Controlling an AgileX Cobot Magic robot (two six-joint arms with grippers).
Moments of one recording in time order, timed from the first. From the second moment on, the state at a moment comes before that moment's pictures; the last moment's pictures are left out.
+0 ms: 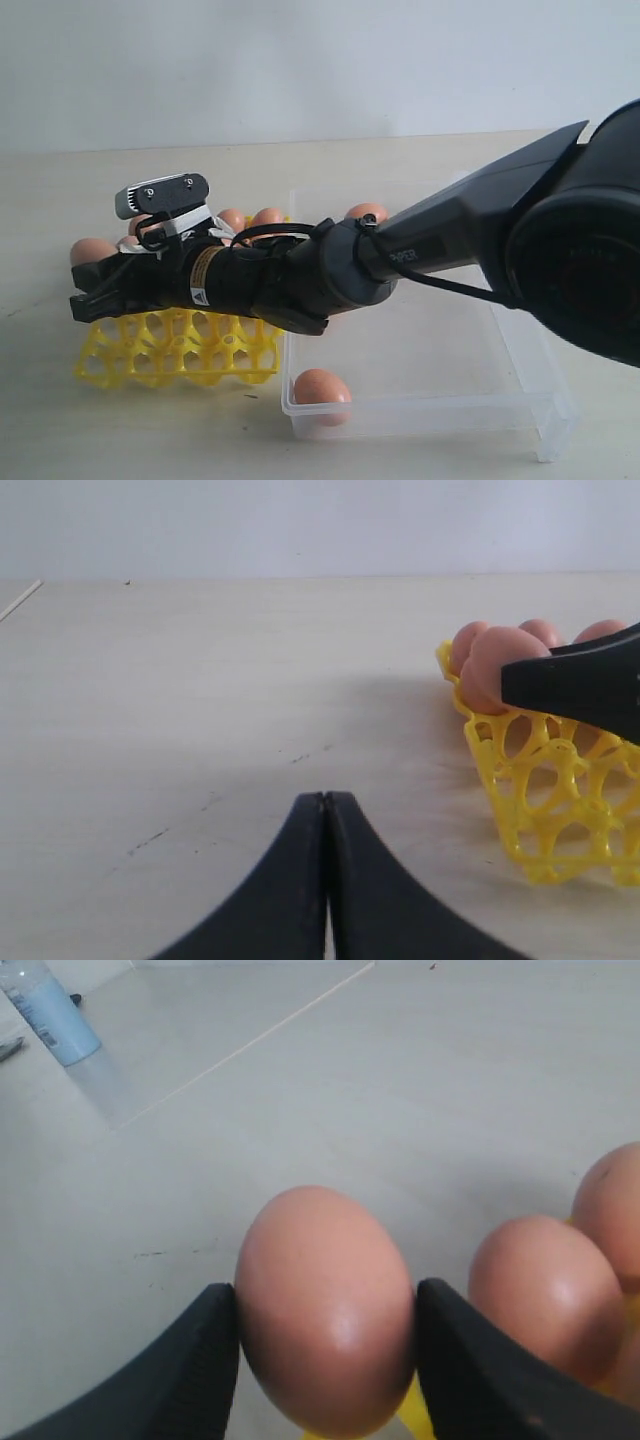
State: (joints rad) left arm 0.05 0.01 0.00 -0.05 0.37 0.03; right arm 0.85 2.33 -1.40 -0.51 -0.59 0.74
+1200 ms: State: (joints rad) left arm 0.05 0.01 0.00 -0.05 0.37 0.03; right arm 0.84 1.95 -1.41 -0.55 0.12 0.57
